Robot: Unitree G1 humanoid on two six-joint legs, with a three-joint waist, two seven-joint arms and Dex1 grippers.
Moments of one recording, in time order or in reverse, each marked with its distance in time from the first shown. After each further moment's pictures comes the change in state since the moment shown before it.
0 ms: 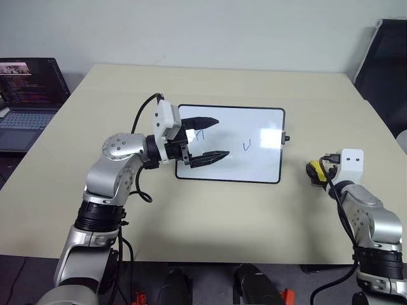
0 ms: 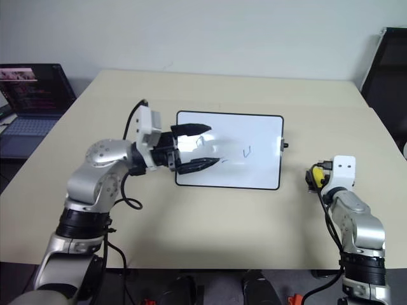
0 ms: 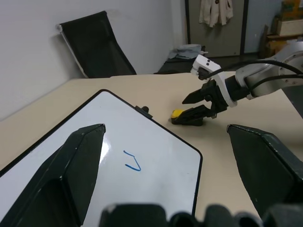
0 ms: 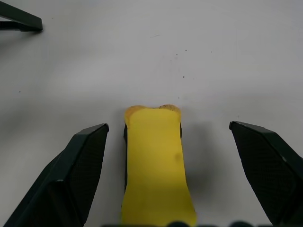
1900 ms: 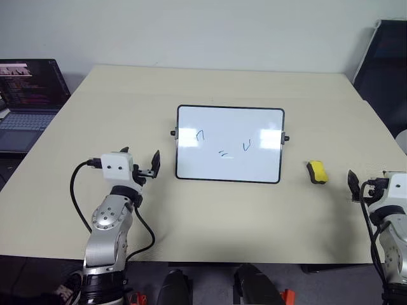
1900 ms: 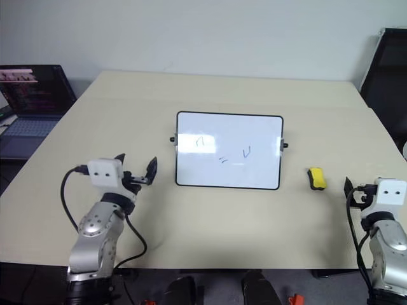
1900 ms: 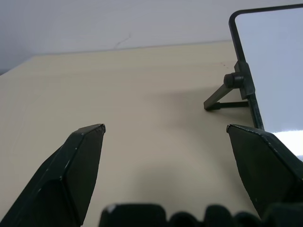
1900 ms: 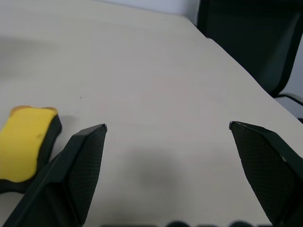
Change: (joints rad) left arm 0.537 -0.243 0.240 -0.165 0.292 -0.101 0.911; right arm 0.287 -0.067 -0.191 0.056 -0.032 -0.523 0.122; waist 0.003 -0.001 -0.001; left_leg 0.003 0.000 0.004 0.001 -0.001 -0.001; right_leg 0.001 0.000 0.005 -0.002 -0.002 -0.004
